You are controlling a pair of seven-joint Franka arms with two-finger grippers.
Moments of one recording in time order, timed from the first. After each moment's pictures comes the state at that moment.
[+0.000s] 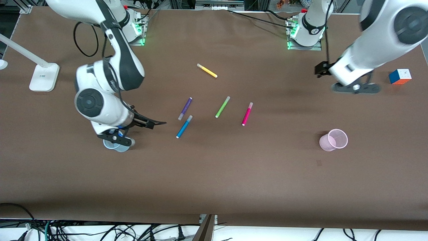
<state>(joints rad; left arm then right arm) 0.00 0.07 -0.27 -1.73 0.03 1.46 -0.18 0.40 0.52 -0.05 -1.50 0.07 1.89 0.64</state>
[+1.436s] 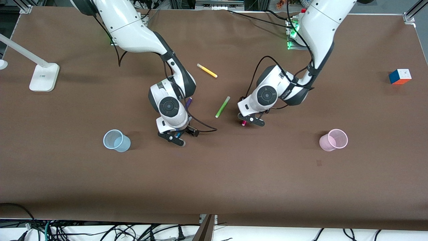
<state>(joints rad) -0.29 0.59 -0.32 -1.93 0.03 2.28 -0.25 0.62 0.82 -0.05 -1.52 0.07 2.33 0.95</state>
